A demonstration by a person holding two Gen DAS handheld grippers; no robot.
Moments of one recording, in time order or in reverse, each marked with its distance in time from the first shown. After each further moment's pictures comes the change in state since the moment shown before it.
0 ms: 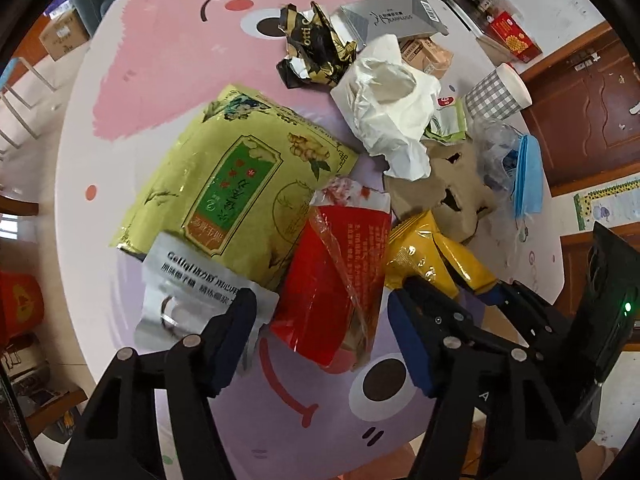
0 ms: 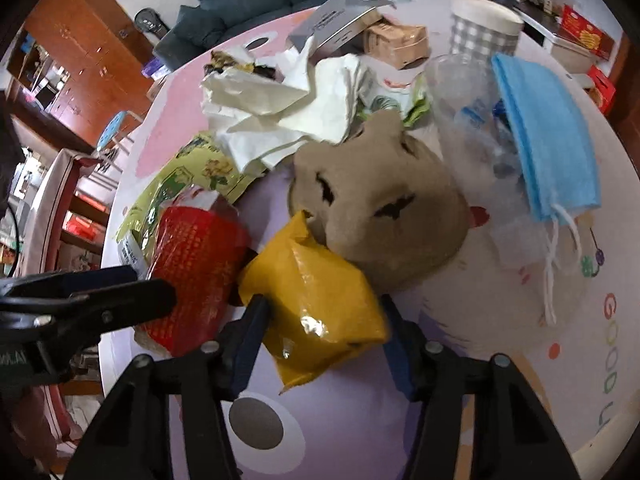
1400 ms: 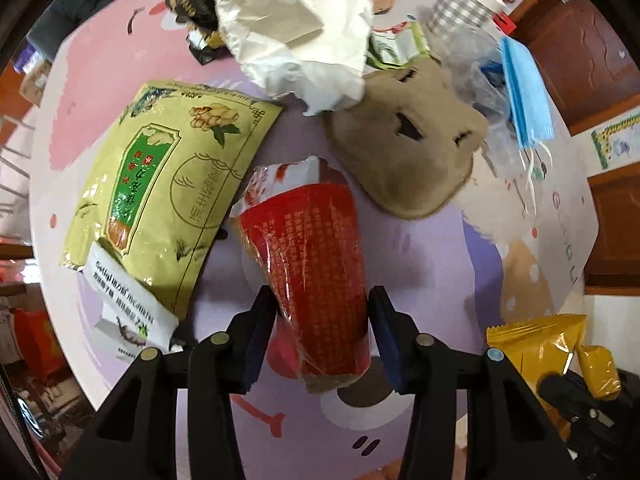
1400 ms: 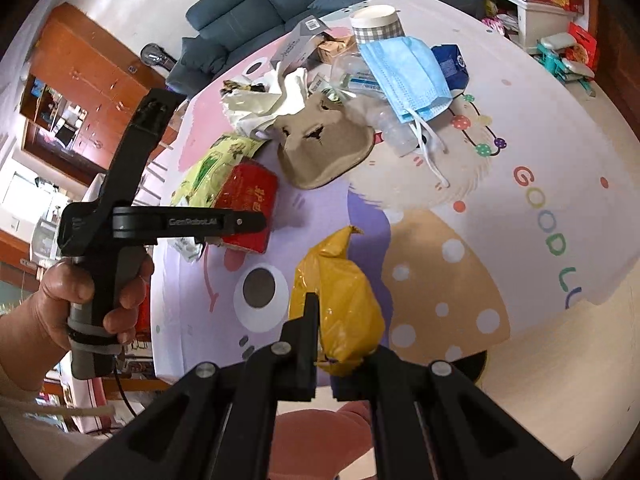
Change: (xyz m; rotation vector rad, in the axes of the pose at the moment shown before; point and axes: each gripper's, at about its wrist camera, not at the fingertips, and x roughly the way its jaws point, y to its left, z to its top) left arm 0.044 -0.072 -0.031 0.191 0.052 0.145; right arm -0.103 -0.042 -0.084 0.122 -0.026 0.109
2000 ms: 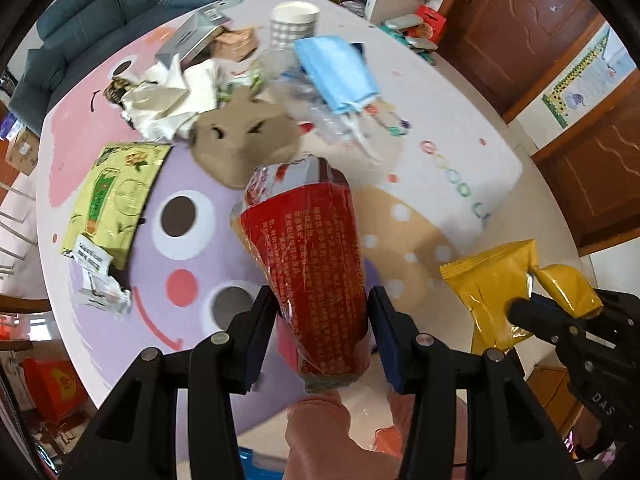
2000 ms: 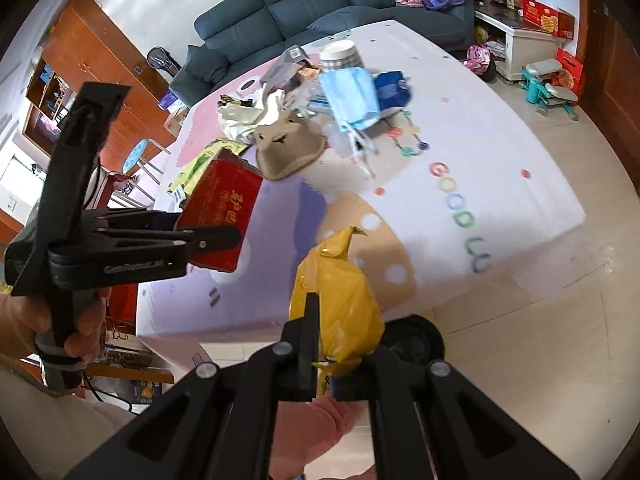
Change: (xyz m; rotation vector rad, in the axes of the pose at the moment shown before) left arm -0.078 -0.119 -0.077 0.173 -0.134 -0.037; right arm -0.074 -0.052 -0.046 -0.051 -0.079 -0.052
